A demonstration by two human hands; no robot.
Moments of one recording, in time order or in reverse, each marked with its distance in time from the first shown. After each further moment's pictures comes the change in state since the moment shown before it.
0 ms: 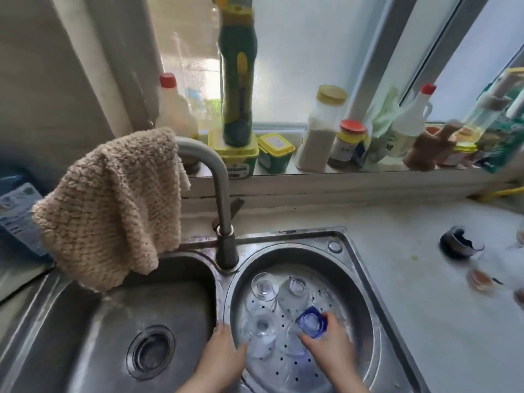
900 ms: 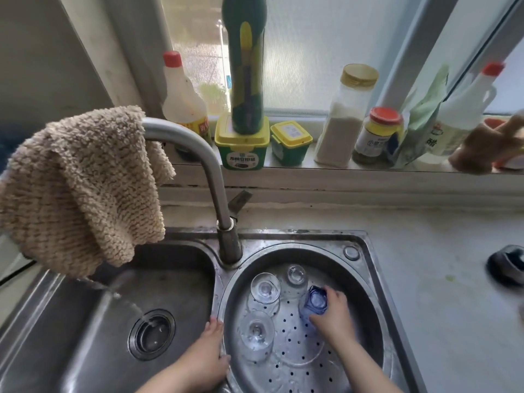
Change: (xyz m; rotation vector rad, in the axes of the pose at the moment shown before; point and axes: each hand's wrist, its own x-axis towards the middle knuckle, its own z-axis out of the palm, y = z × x) left_hand 0.013 -0.006 0.007 0.067 -0.088 -0.030; right_hand 0.105 0.000 0.005 -0.205 -0.159 -0.192
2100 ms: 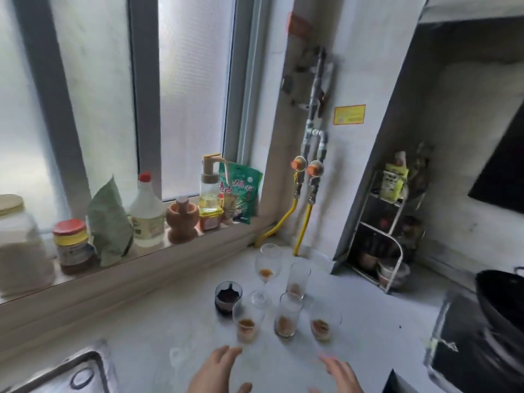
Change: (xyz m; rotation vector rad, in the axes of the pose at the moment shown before) left_hand -0.041 0.424 0.133 0.212 0.101 0.853; right_hand -0.146 0.296 -0.270 0.314 0.895 -0.094
